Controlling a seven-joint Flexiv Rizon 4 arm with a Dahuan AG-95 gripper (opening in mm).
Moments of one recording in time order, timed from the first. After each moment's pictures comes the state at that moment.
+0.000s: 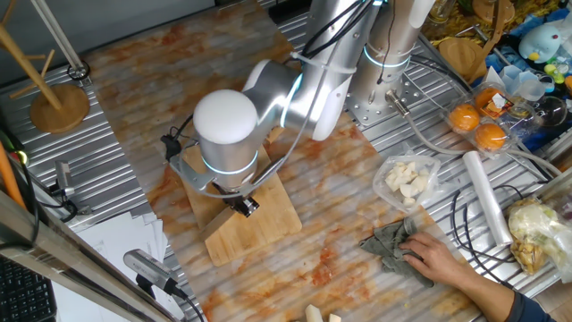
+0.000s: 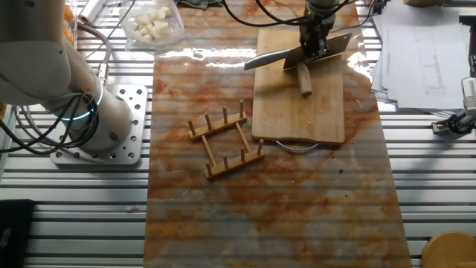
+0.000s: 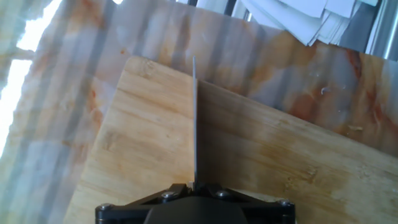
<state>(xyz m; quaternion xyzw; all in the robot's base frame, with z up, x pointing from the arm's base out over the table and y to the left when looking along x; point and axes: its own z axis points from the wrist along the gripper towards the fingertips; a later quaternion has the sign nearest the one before) 0.540 0.177 0.042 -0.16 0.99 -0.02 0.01</state>
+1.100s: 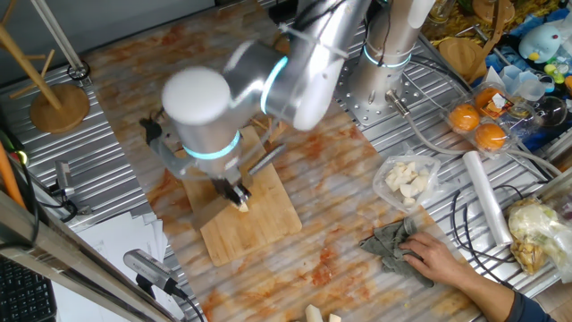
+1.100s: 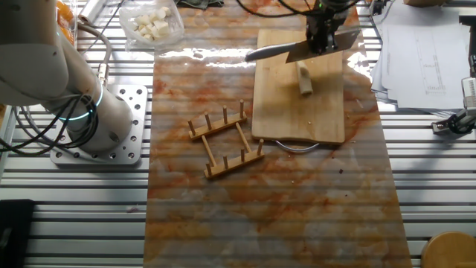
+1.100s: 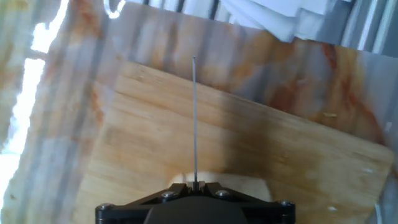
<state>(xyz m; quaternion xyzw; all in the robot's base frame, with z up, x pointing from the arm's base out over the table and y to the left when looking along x) 0.537 0.156 0.090 -0.14 0.99 0.01 -0.03</state>
